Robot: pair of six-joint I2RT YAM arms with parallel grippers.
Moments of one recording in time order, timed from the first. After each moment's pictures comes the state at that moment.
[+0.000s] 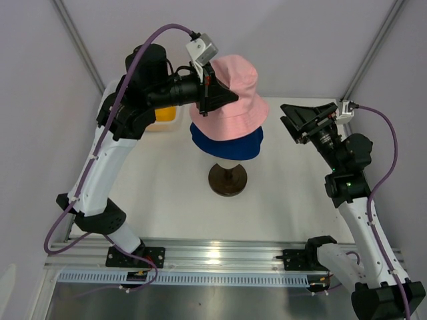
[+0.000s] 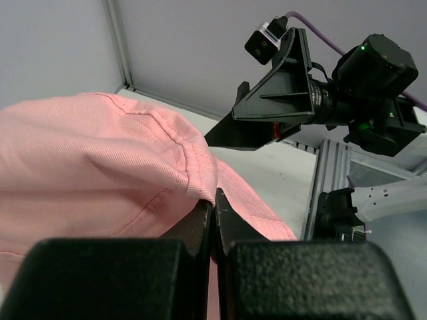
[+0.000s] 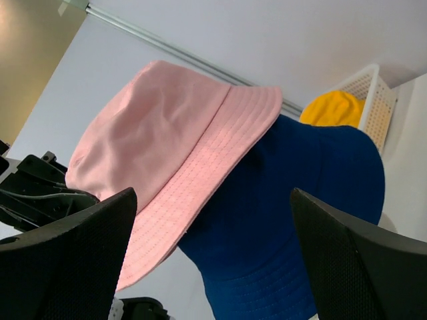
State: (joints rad) left arm -0.68 1.63 2.34 -0.81 0.55 -0.04; right arm 0.16 0.87 0.92 0.22 -0.39 1.27
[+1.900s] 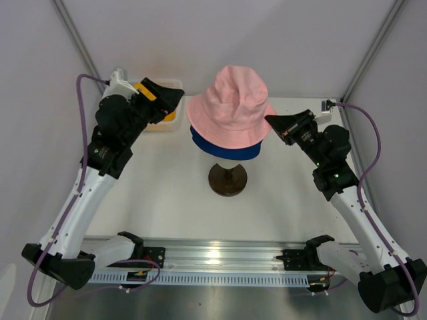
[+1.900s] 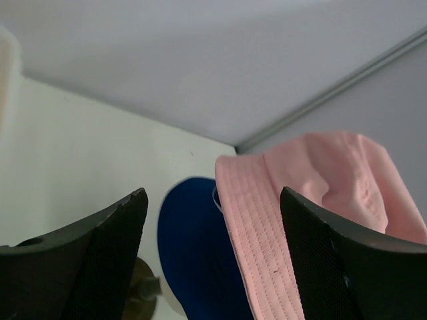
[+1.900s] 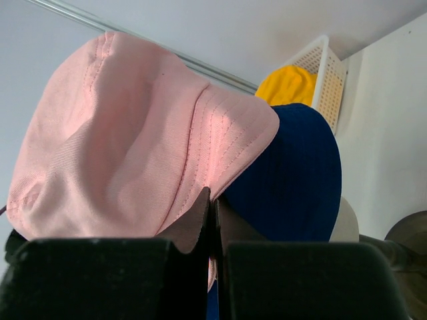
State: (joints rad) left arm -0.37 1.10 1.40 -0.29 -0.05 -0.75; right arm 0.31 0.98 0.94 0.12 -0.26 1.16
